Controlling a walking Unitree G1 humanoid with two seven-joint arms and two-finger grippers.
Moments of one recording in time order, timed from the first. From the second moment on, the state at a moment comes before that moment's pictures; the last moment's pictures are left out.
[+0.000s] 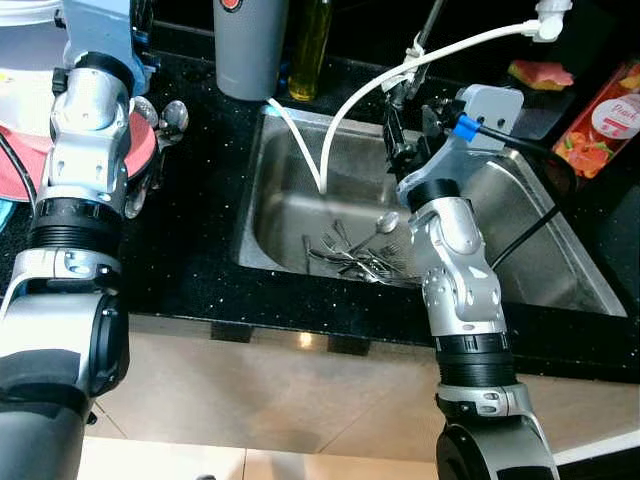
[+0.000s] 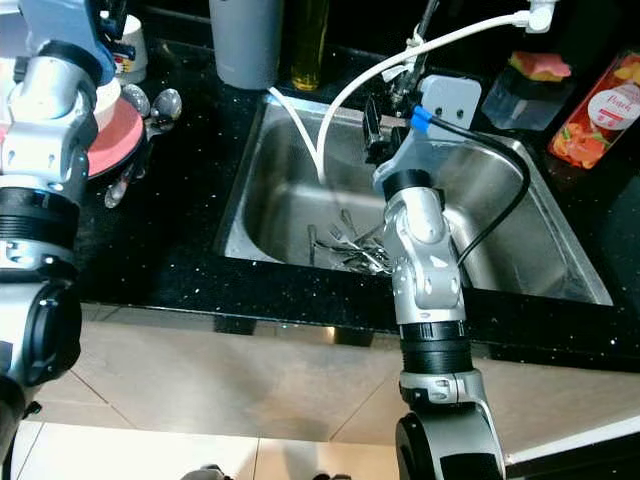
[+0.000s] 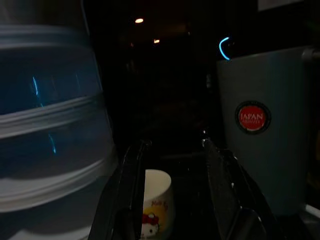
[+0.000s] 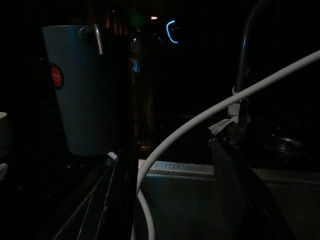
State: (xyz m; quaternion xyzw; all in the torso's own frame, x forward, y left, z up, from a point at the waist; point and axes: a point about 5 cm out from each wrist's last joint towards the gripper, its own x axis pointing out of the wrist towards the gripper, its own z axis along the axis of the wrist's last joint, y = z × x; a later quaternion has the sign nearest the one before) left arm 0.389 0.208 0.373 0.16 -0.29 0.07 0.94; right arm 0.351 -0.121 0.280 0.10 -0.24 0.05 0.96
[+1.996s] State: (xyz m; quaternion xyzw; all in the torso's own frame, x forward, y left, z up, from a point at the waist) left arm 0.397 0.193 0.348 0.29 -0.24 0.08 0.92; right arm 0.351 -0.120 0.280 0.10 -0.24 0.05 0.96
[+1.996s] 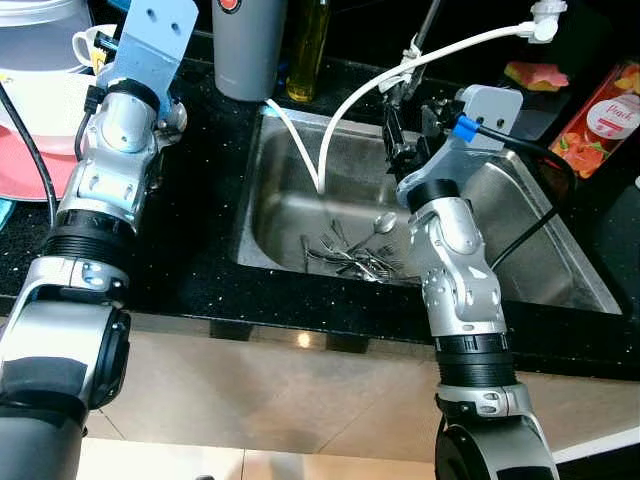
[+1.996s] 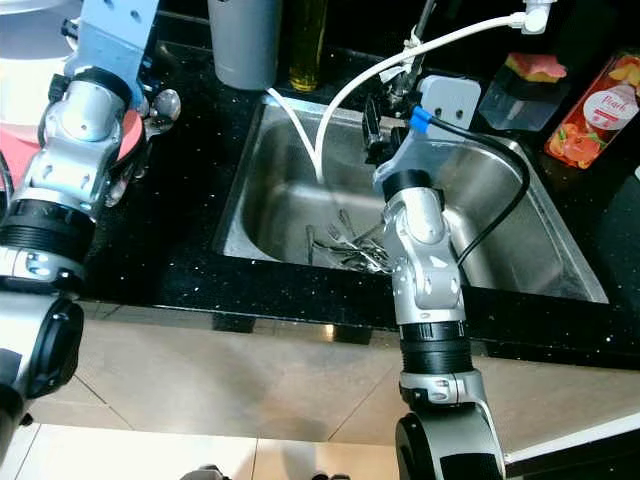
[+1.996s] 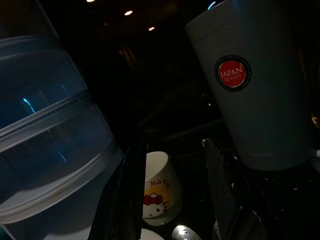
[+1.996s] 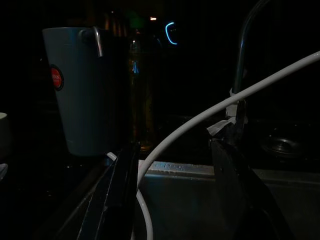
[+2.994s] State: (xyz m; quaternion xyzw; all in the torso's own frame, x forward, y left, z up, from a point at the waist) left arm 0.395 0.201 0.353 0.33 -0.24 0.07 0.91; right arm 0.351 -0.121 0.280 0.10 -0.24 0.05 0.96
